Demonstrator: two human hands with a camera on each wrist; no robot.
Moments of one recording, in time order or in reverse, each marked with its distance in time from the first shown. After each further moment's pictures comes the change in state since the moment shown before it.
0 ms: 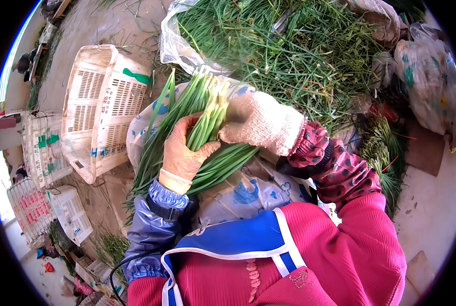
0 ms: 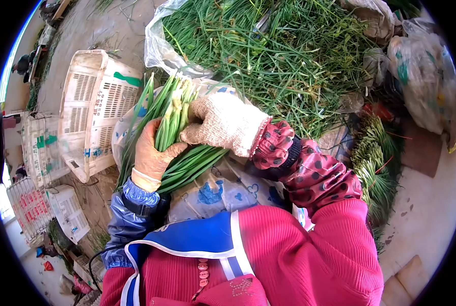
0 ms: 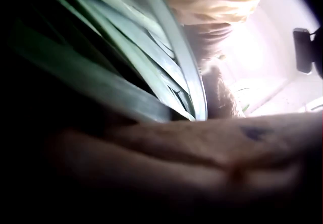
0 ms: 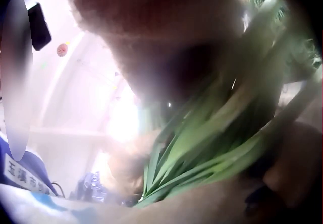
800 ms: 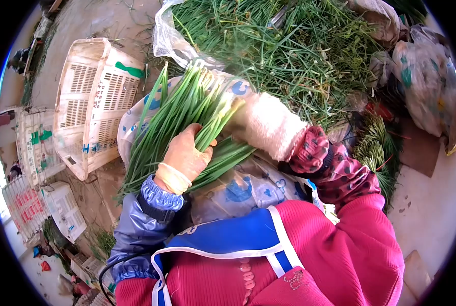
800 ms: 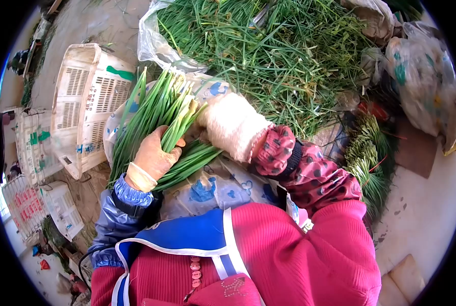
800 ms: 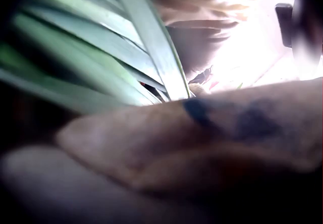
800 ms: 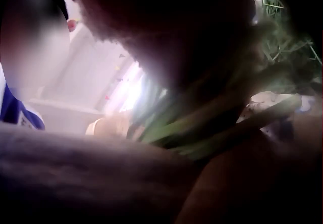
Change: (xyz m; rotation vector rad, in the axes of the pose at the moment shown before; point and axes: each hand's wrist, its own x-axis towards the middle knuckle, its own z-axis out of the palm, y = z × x) left_hand 0.001 0.020 0.007 0.273 -0.243 -0.195; right_hand -0.010 0.018 0.008 -0.671 0.023 -0.106
